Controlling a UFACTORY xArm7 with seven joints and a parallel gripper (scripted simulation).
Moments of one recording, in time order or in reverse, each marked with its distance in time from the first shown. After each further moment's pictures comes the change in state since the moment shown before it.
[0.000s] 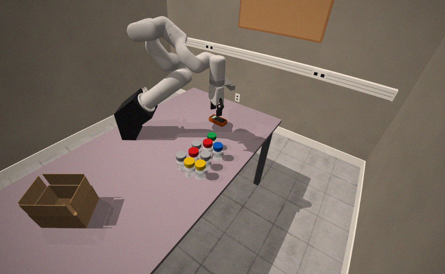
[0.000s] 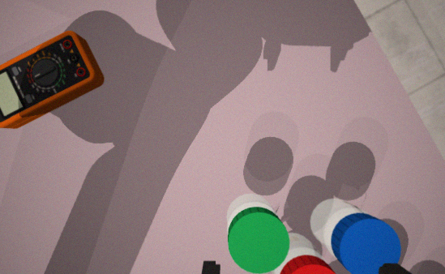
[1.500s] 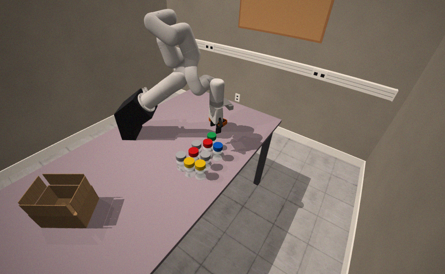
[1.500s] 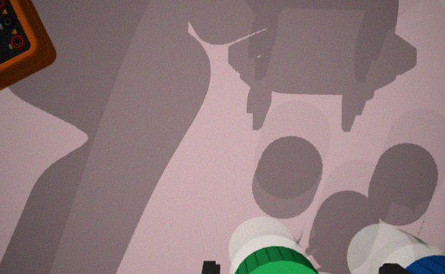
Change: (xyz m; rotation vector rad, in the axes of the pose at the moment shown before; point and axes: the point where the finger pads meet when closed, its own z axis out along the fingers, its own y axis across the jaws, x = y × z) arm 0.001 -0.001 0.116 -0.001 -0.003 -0.001
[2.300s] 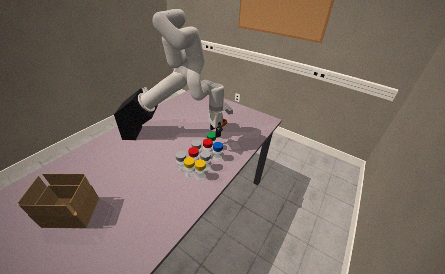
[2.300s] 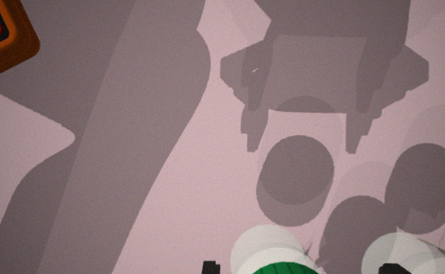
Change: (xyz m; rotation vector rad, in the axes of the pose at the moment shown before) arm 0.000 -0.001 0.027 0.000 0.000 -0.001
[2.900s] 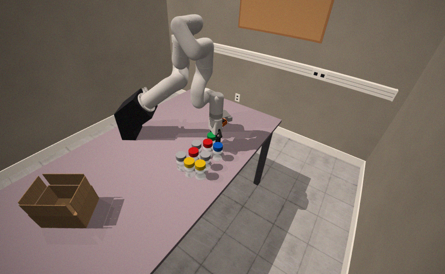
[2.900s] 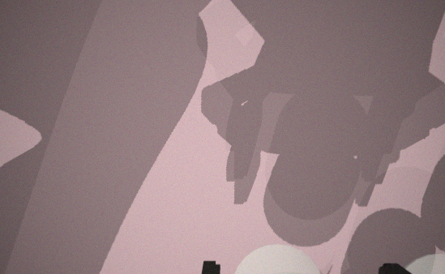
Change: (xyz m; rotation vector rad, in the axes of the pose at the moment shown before) arm 0.000 0.000 0.048 0.000 -0.003 -0.001
